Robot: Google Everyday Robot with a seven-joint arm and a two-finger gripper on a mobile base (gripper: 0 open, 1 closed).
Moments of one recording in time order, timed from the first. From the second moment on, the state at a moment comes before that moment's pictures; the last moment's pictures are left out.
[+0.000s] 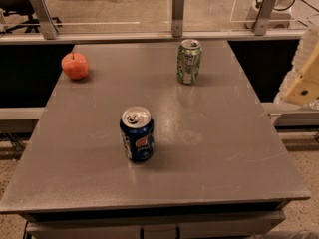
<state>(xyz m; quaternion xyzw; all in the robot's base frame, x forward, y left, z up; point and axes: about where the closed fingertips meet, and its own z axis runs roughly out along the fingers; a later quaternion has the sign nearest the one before) 0.401 -0.167 1.092 -0.61 0.73 -0.13 0.28</state>
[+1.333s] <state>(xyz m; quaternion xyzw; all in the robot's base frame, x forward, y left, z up) 0.407 -0.119 1.033 -0.62 0.71 -0.03 0.33</state>
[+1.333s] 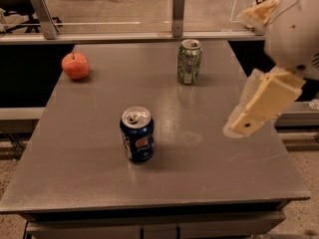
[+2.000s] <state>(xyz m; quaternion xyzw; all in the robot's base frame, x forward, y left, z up) 0.433 -0.078 0.955 -0.60 0.70 0.10 0.39</state>
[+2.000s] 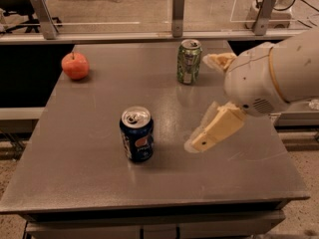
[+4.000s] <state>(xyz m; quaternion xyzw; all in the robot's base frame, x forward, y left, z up) 0.410 0.031 0.931 -0.53 0.56 0.37 0.51</state>
